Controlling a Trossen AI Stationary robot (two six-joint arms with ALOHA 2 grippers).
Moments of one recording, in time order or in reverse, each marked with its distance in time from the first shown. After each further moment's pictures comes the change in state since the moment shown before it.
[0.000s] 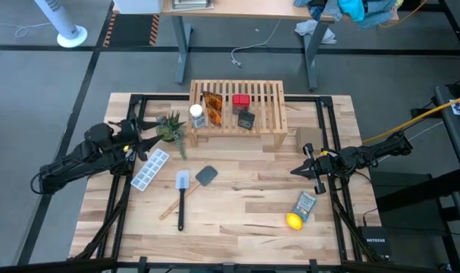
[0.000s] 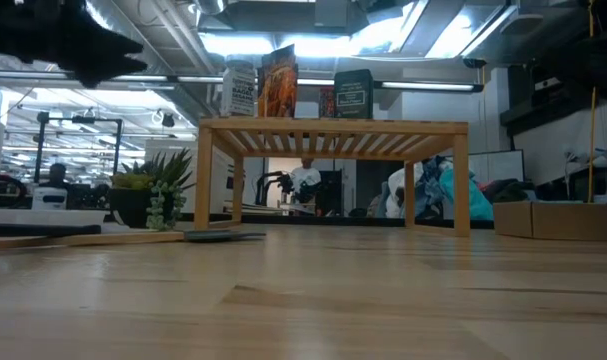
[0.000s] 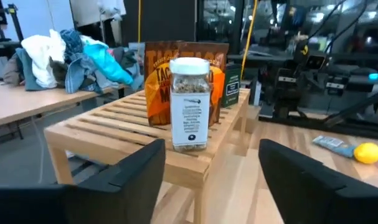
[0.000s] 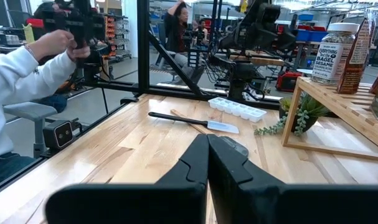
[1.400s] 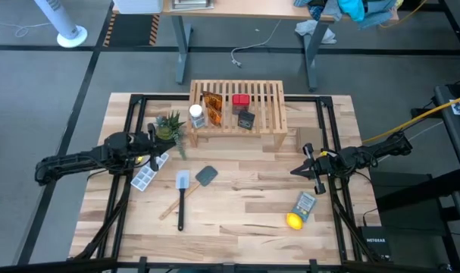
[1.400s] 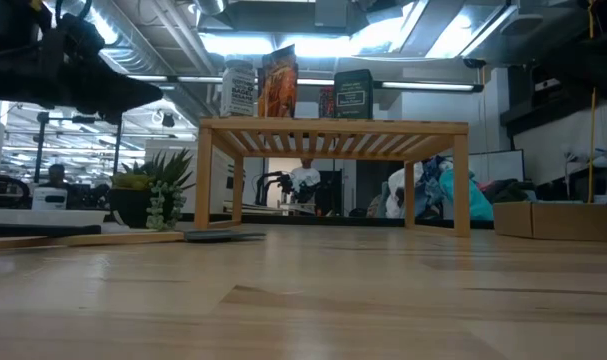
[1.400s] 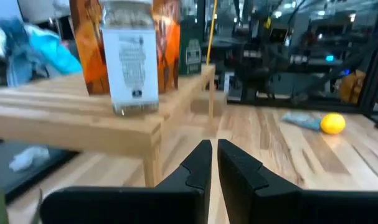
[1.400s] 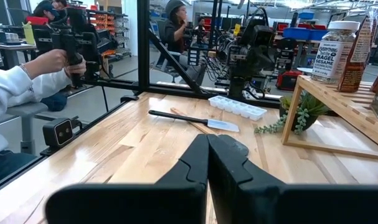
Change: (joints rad) left arm -0.146 0.077 -0.289 0.359 0.019 0.004; right arm 0.000 0.000 0.001 -0.014 0.002 0.000
